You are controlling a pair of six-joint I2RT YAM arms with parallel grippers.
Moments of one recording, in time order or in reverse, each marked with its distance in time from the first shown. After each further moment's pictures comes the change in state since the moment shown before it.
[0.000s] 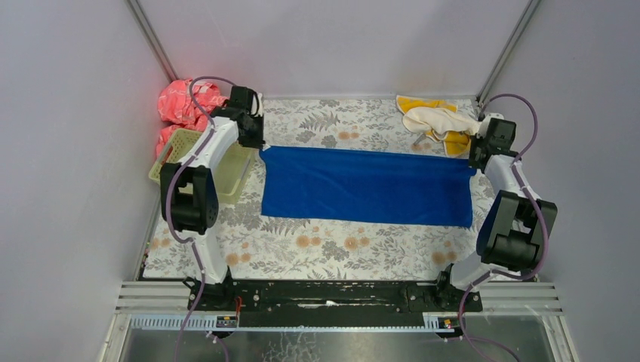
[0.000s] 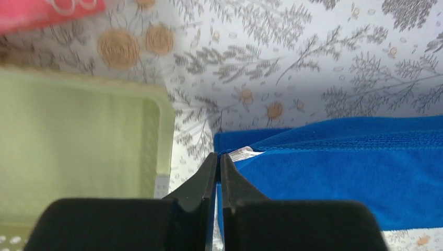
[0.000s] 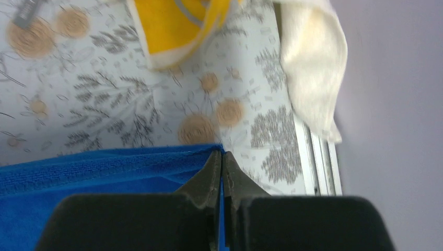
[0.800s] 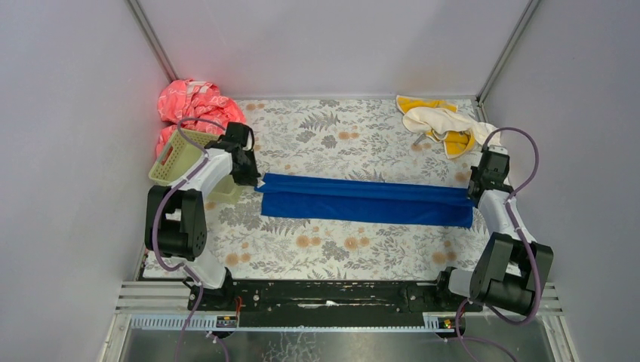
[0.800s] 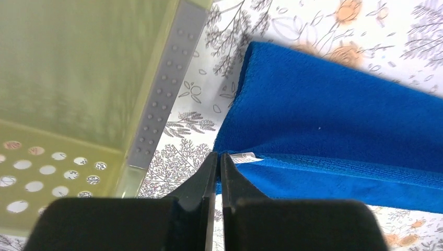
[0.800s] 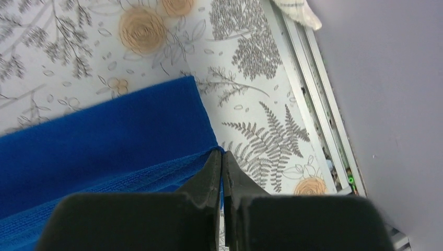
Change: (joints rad) left arm -0.003 -0.277 -0.487 0.056 -0.047 -0.252; right arm 0.000 -0.317 -0.362 -0.019 0.217 0.137
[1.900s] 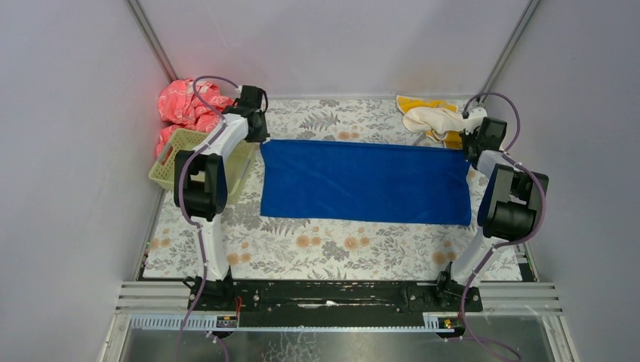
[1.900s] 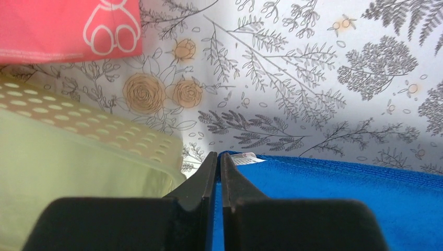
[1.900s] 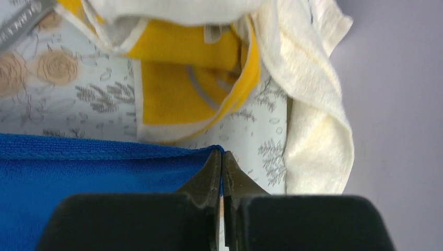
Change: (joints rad) left arm -0.012 0.405 0.533 0.055 -0.157 0.074; right arm 0.006 0.522 0.338 0.346 -0.270 -0.357
